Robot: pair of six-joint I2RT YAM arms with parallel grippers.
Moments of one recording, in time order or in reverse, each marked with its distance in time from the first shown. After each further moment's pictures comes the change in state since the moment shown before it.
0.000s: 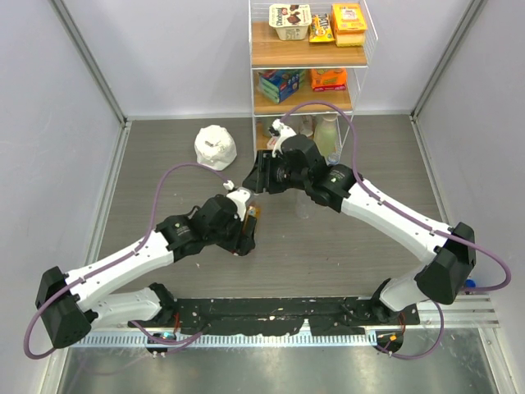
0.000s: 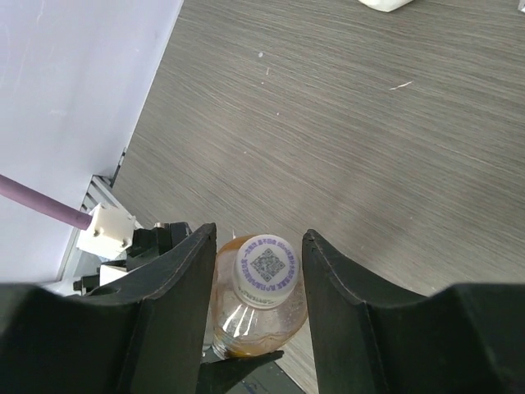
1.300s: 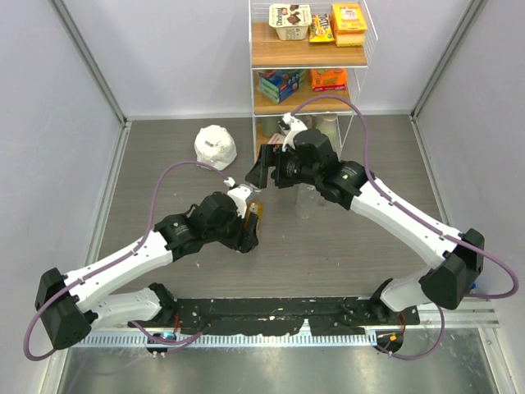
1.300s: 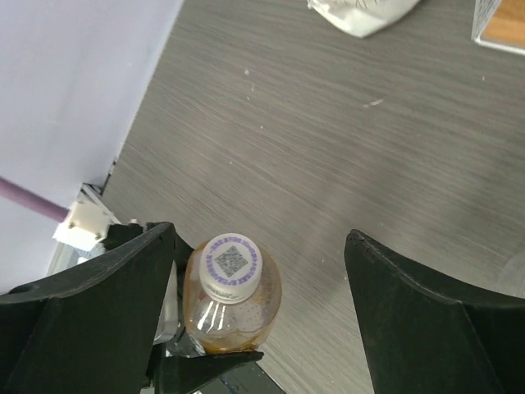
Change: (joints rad) left arm 0.004 -0.016 -0.003 0.055 0.050 0.025; right arm -0.075 -0.064 -0.005 -0.004 -0.026 -0.053
